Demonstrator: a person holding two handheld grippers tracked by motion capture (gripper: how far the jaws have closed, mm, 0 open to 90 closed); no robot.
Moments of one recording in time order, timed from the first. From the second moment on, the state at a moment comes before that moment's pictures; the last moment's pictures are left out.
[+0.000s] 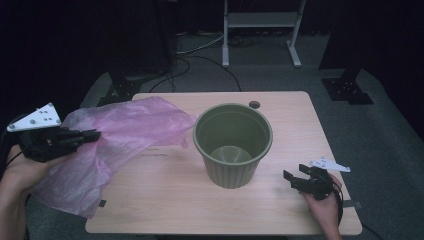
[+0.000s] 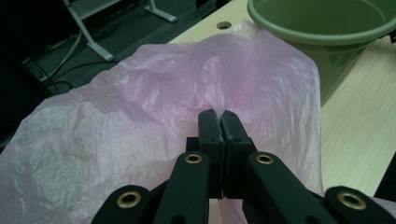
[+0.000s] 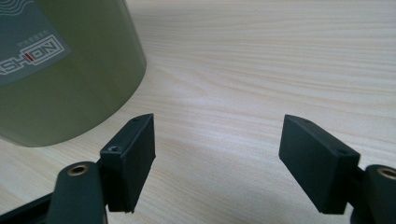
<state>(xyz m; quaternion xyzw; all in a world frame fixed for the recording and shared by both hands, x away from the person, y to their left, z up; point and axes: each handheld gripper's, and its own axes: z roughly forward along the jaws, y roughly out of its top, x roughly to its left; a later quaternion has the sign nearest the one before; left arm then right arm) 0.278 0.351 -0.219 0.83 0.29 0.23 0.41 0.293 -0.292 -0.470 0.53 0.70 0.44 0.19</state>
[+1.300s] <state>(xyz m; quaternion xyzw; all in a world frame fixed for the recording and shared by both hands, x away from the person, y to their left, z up) 0.241 0.343 -0.130 0.83 0.22 0.26 0.45 0.294 -0.292 -0.472 0.53 0.71 0.44 0.19</state>
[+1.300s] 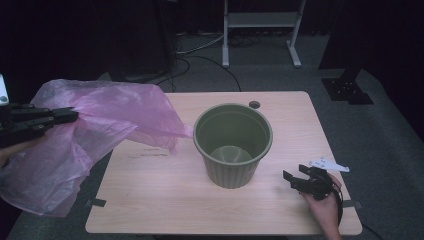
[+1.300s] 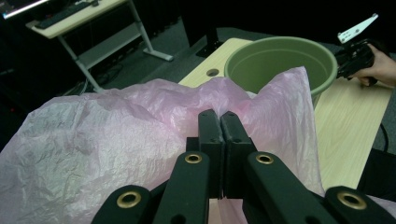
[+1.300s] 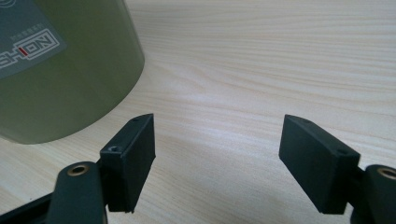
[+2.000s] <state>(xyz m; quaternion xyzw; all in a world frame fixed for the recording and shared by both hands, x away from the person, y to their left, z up) 0.261 0.296 -0.133 0.85 0.17 0.21 0.45 0.294 -0.295 -0.470 0.53 0.70 0.44 0.19</state>
